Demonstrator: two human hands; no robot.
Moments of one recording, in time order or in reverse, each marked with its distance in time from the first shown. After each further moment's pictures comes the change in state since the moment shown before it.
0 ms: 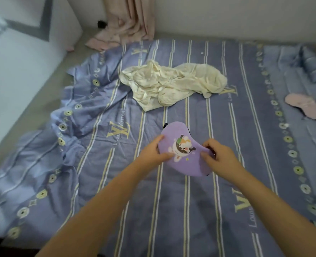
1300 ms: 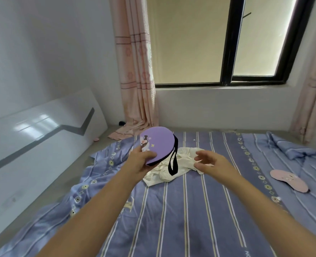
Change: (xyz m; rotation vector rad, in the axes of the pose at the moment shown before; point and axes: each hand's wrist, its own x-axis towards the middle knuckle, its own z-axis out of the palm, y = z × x) left_hand -0.102 0.170 -0.003 -0.623 0.092 0.472; right_hand -0.029 -0.096 -0.130 0.274 0.171 -0.222
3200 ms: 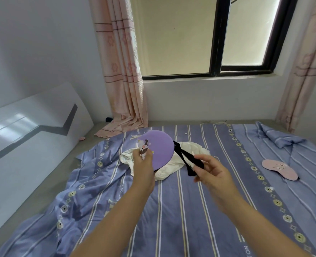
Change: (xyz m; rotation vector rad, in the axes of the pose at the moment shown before) left_hand 0.044 -0.040 0.014 0.038 0.284 0.187; right_hand 0.003 0.009 0.037 0.588 0.146 -0.047
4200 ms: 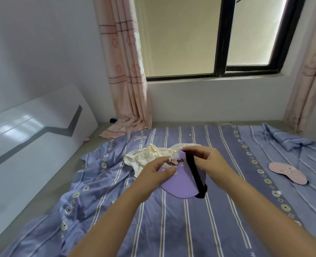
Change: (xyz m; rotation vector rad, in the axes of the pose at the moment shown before) left_hand -0.004 0.011 -0.023 0.383 -0.674 0.019; right_hand 0.048 -0.021 0.010 -0.346 -0.155 0.014
